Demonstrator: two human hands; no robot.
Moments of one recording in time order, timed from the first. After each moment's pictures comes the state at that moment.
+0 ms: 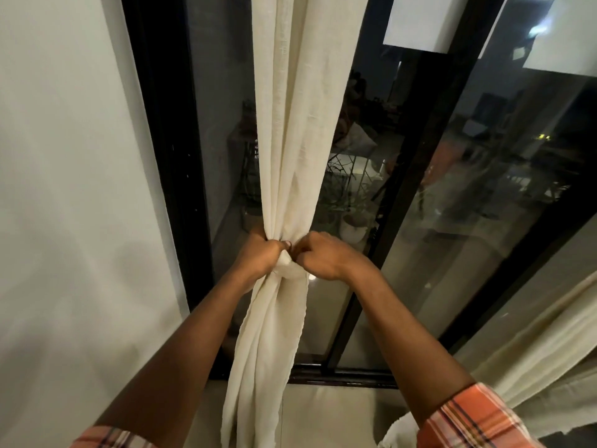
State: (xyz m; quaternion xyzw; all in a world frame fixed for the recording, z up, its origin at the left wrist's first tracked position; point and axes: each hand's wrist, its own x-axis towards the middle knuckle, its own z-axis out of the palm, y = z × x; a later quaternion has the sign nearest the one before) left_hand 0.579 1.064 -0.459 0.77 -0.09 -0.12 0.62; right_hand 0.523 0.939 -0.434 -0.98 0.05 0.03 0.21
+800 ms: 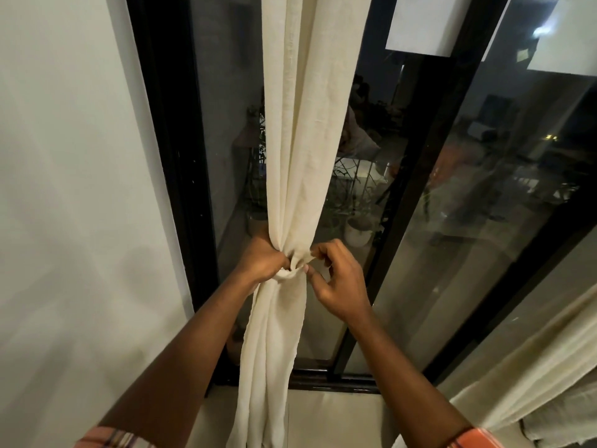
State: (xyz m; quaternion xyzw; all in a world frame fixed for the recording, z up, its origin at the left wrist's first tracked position) left_hand 0.586 1.073 -0.464 0.81 -0.16 -0.11 0.55; right_hand 0.497 0.935 -0.501 -0.88 -0.04 -0.39 0.28
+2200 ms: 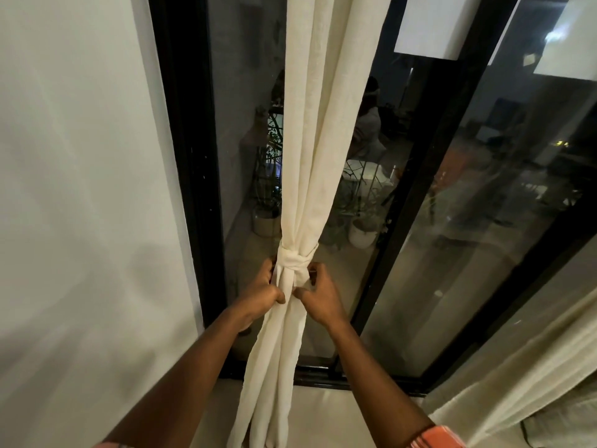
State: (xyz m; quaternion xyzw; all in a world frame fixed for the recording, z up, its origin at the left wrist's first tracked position) left_hand 0.570 1.099 -0.537 0.76 -0.17 -0.24 0.57; right_hand 0.510 0.966 -0.548 -0.84 0.19 -0.12 0.48
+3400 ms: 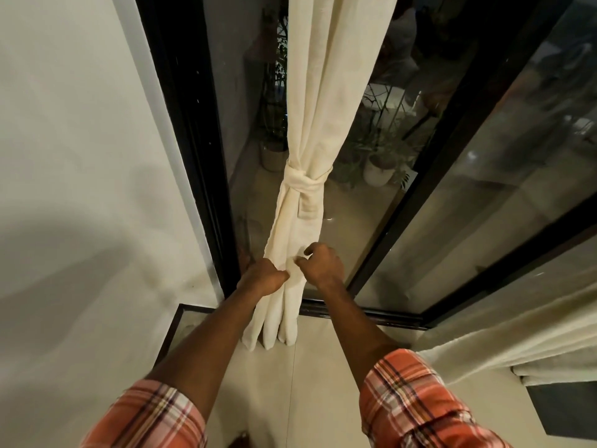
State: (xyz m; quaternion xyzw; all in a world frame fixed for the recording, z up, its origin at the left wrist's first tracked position) left_hand 0.596 1.092 -0.651 0.89 -0.03 -0.30 0.35; right_hand 0.550 0.964 -0.621 -0.91 0.29 0.01 0.30
